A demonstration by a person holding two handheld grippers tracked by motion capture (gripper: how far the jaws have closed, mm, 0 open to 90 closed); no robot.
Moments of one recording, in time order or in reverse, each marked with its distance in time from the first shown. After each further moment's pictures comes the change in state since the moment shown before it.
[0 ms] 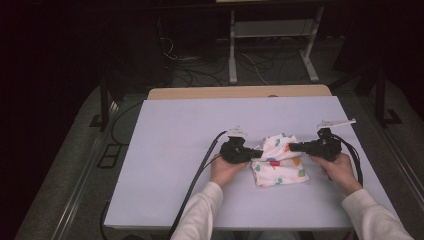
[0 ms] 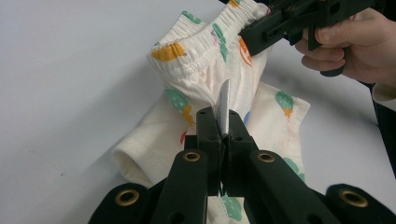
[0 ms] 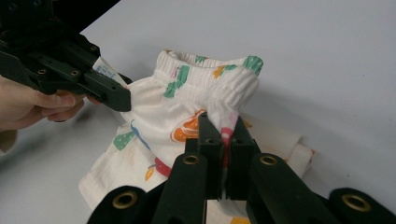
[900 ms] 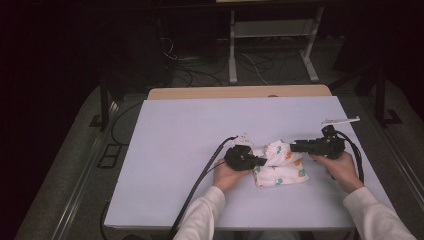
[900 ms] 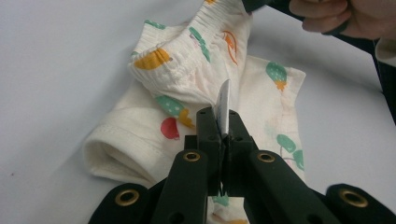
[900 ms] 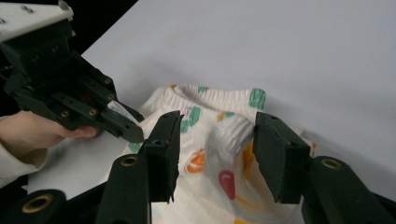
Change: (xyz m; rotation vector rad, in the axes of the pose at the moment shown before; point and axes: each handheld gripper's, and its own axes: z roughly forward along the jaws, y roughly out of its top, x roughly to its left) left arm -0.012 -0.010 0.012 0.057 -0.017 0.092; right arm -0.009 0.005 -0.007 0.001 0.059 0.077
